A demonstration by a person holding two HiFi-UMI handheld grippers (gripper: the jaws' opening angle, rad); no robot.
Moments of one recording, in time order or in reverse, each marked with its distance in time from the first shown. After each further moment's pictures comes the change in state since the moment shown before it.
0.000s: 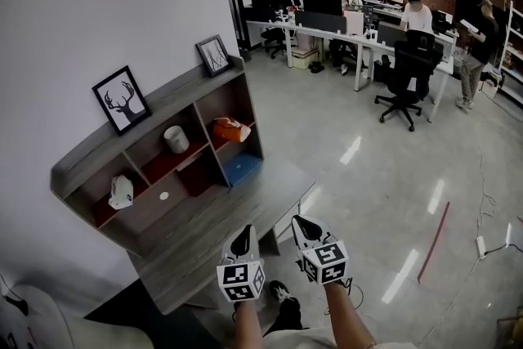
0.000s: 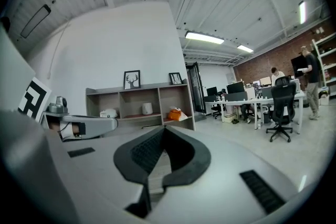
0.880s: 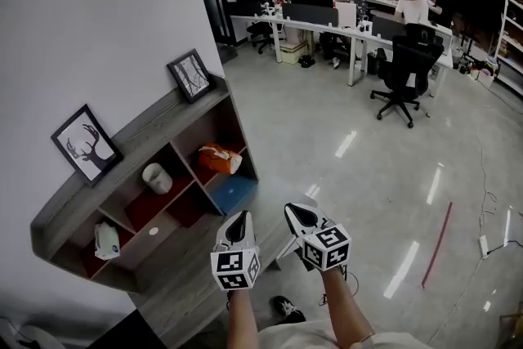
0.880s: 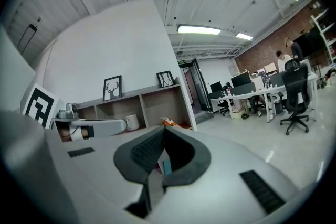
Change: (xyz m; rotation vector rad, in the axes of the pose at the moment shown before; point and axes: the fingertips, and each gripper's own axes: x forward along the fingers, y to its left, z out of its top) left arm 0.201 0.049 0.060 0.059 0.013 -0.083; right arm 0.172 -0.099 0.053 0.121 -0.023 0.079
